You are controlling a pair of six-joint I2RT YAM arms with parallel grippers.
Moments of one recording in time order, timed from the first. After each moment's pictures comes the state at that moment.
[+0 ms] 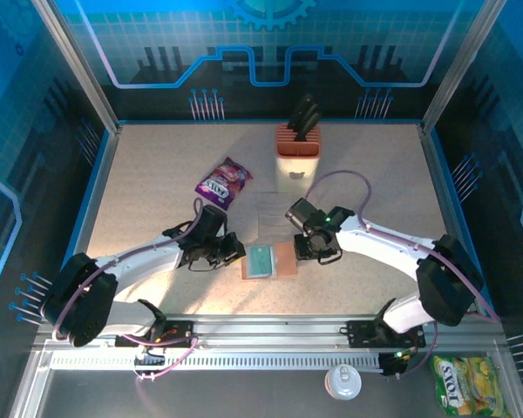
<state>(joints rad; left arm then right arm) -0.56 1.32 0.61 -0.28 0.36 -1.03 0.78 1.46 0.97 -0.83 0.09 0.65</state>
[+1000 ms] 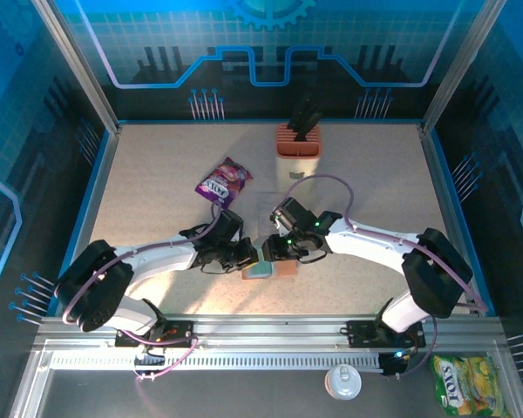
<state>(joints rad) -0.68 1.45 0.64 -0.19 0.36 -1.08 0.83 1.54 0.94 -0.48 -0.27 0.65</state>
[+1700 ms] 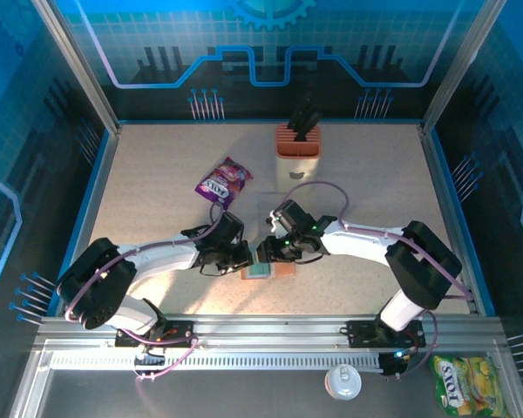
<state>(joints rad) -0.68 1.45 0.64 -0.28 0.27 -1.03 0.80 1.62 0.87 -0.29 -0.41 0.69</state>
